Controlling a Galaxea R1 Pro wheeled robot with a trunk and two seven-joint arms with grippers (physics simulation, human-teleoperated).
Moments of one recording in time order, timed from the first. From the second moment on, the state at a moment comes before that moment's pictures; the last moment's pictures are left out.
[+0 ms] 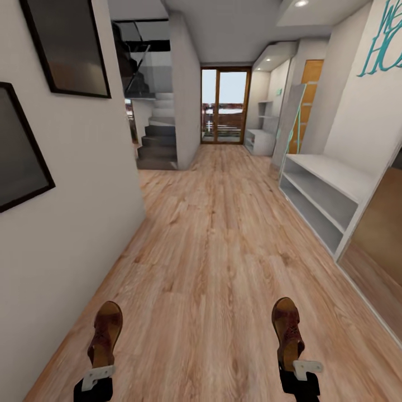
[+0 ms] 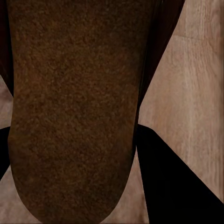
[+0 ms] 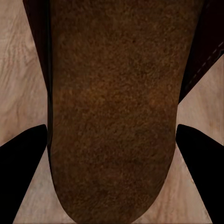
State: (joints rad) left arm -0.26 0.01 0.58 -0.50 -0.29 -0.34 -0.28; right arm -0.39 -0.06 -0.14 -0.21 0.14 -0.45 -0.09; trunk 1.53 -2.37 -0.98
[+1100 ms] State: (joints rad) left arm -0.26 0.01 0.59 -0.50 -0.29 -0.34 -0.28; right arm -0.39 -0.05 -0.14 -0.09 0.14 -0.45 -0.09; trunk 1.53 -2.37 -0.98
